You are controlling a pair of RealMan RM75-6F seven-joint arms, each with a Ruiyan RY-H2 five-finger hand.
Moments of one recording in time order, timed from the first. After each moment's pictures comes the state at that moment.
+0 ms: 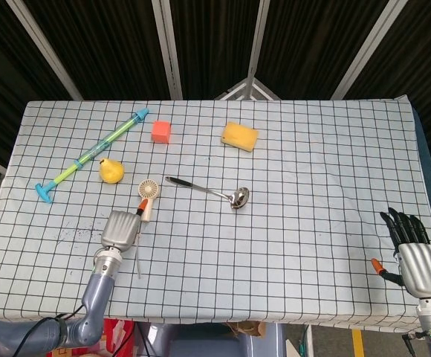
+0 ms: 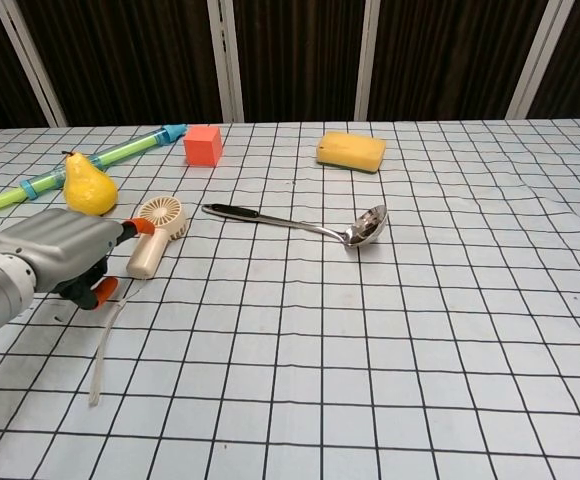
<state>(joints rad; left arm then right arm) -0.64 -1.74 -0.10 -1.49 0.85 1.21 0.92 0.10 -1.11 0.05 -1.60 -1.51 1.44 0.03</state>
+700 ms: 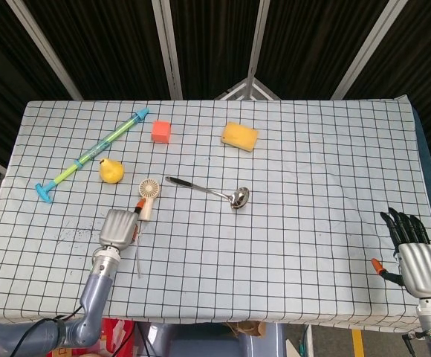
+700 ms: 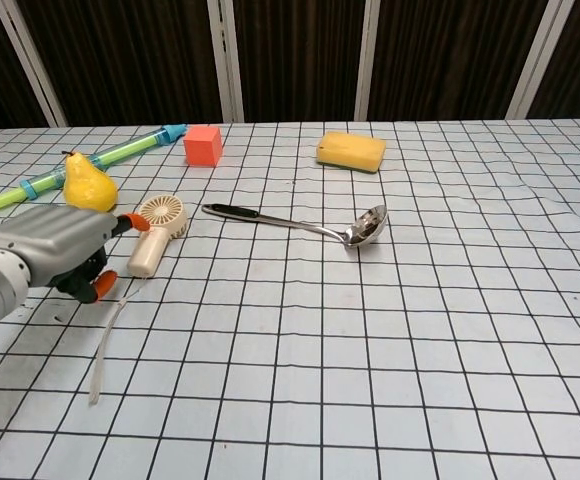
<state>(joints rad) -0.62 -1.72 -0.12 -1.51 0.94 1.25 0.82 0.10 -1.11 0.05 -1.60 -1.51 1.44 0.03</state>
